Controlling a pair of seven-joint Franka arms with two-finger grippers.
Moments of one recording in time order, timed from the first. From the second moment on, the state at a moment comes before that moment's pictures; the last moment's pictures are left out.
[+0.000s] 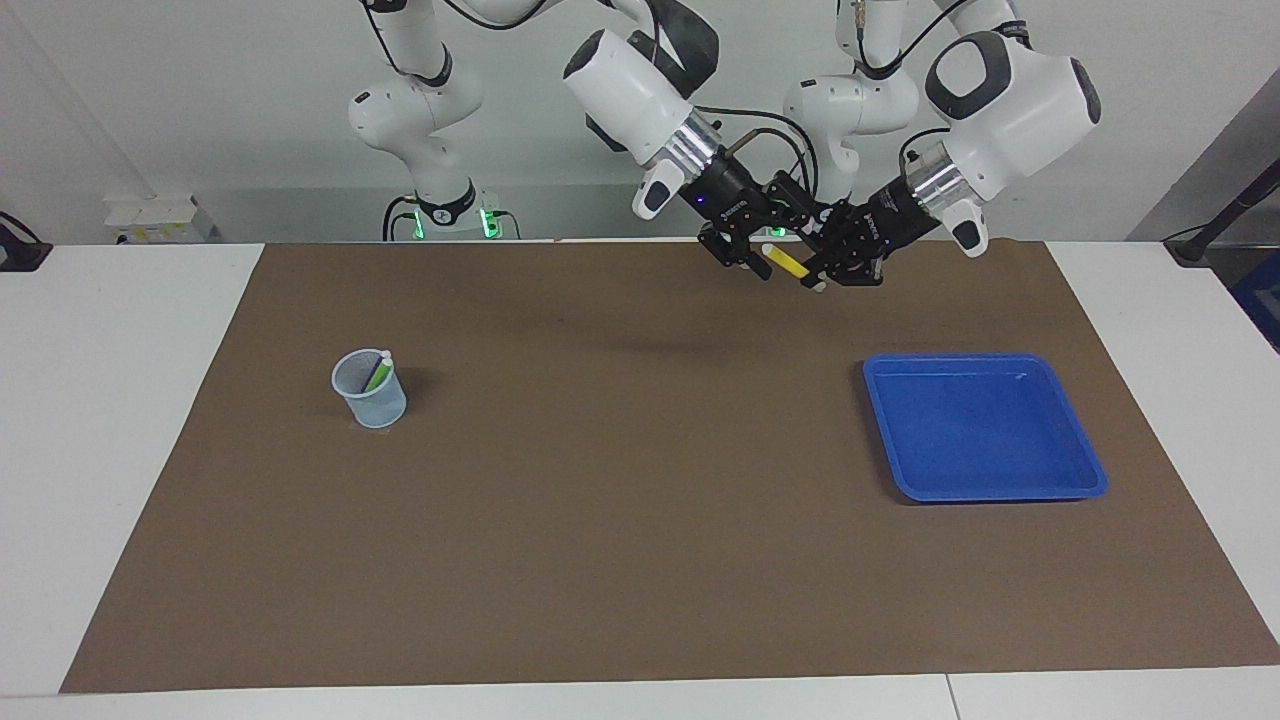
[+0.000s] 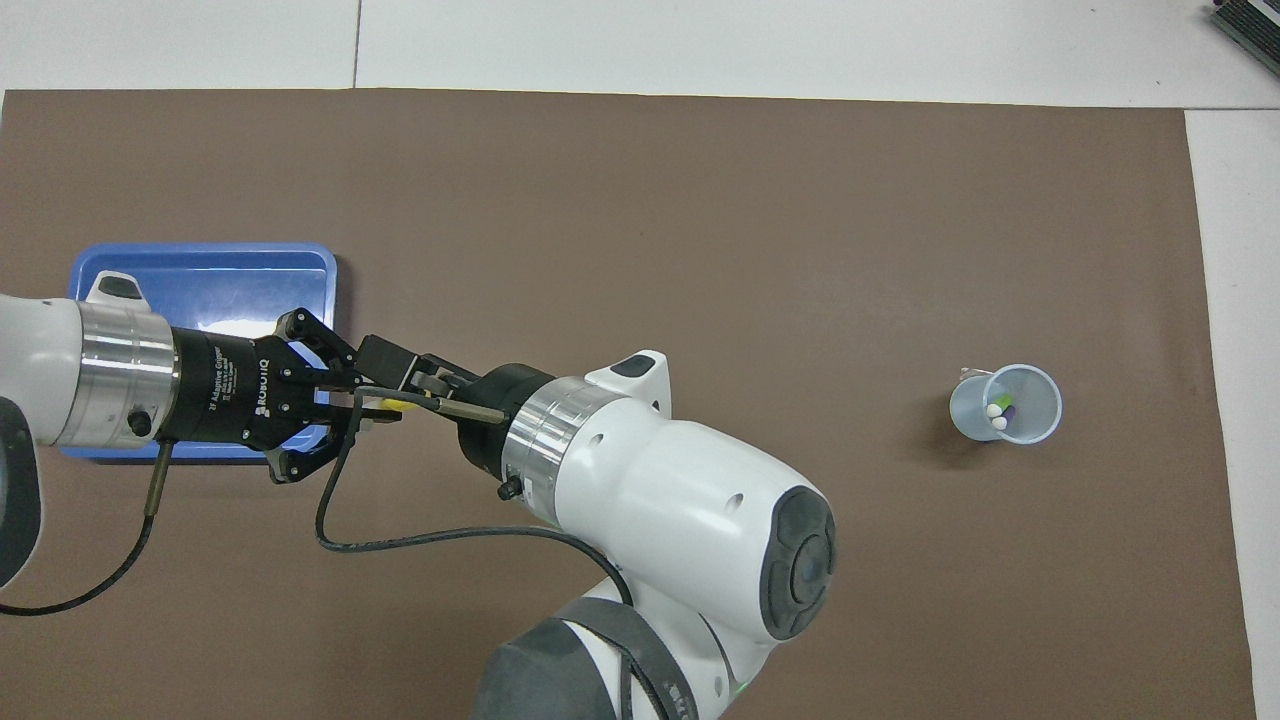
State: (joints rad) left arm -0.01 -0.20 -0.14 -2.05 -0.72 1.83 -1.52; right arm 0.66 0.17 0.16 -1.79 0.69 2.81 0.68
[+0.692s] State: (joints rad) left arm -0.01 -0.21 -0.14 -2.06 -0.72 1.83 -1.53; right arm 0.67 0.18 0.16 -1.81 0.69 2.81 0.68
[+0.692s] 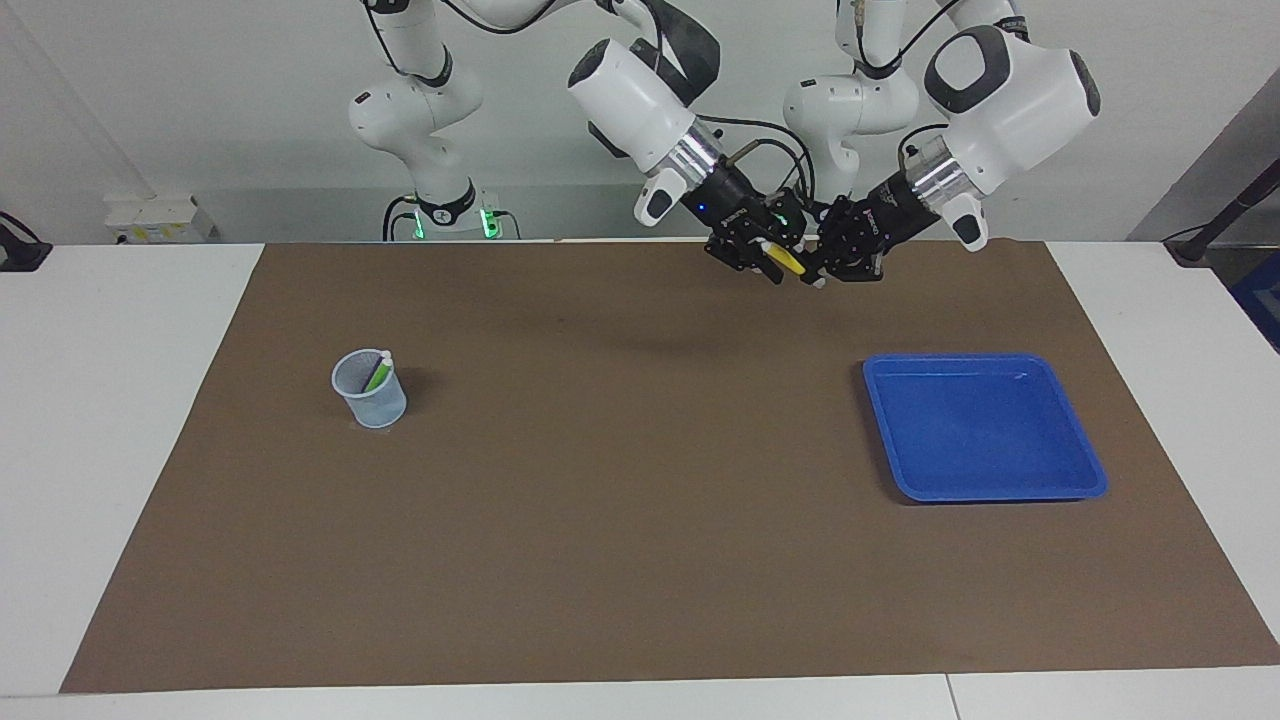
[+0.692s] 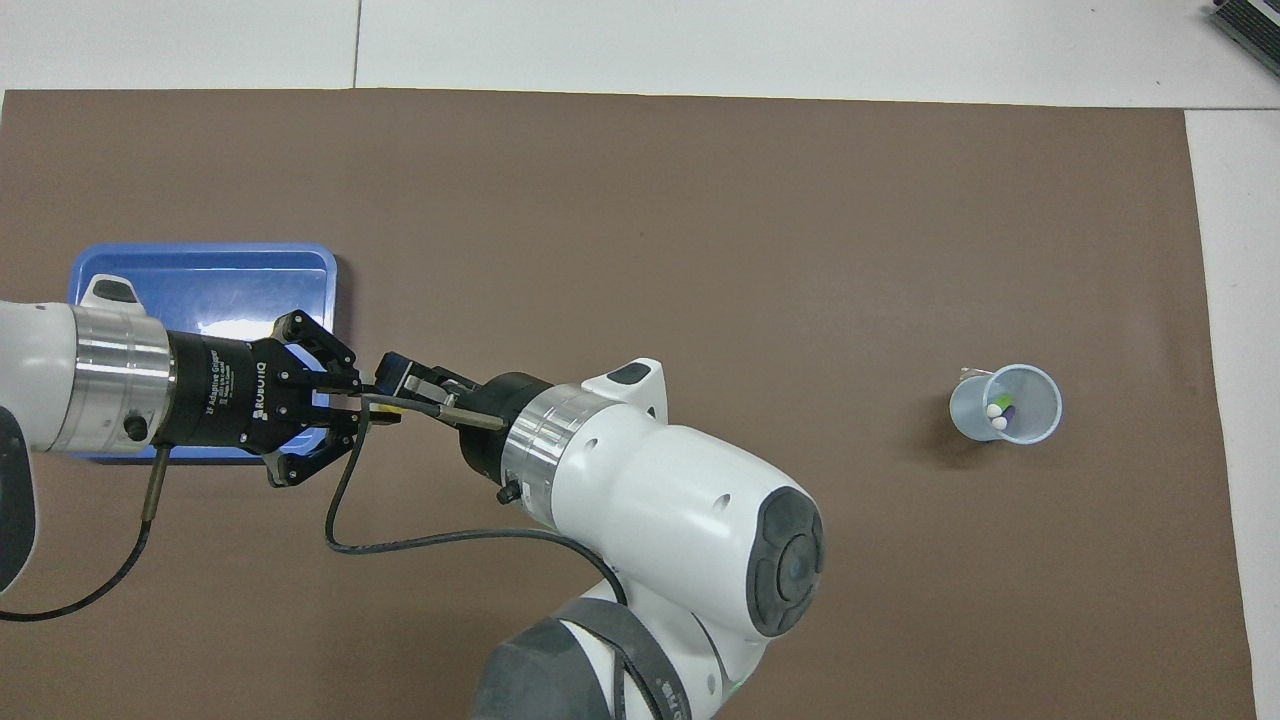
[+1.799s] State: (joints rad) left arm -0.01 -0.21 -0.14 -2.06 -0.72 1.83 -1.53; right arm 0.68 0.17 0.16 -1.83 0.69 2.81 0.68
